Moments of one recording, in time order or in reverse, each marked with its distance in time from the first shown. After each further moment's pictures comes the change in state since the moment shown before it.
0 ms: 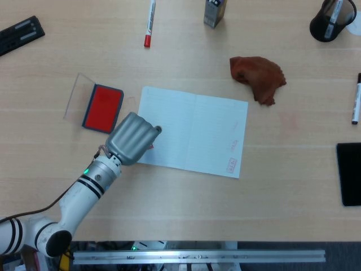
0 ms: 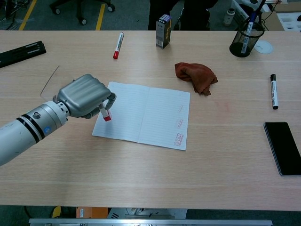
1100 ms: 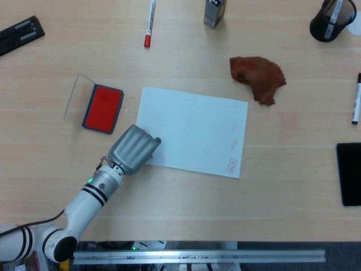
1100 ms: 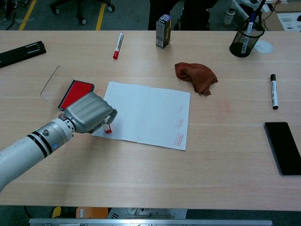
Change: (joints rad) left arm 0.069 -0.112 0.027 0.151 0.044 -0.026 -0.036; right arm -0.011 0.013 -0.002 -0.019 0.005 0.007 -0.016
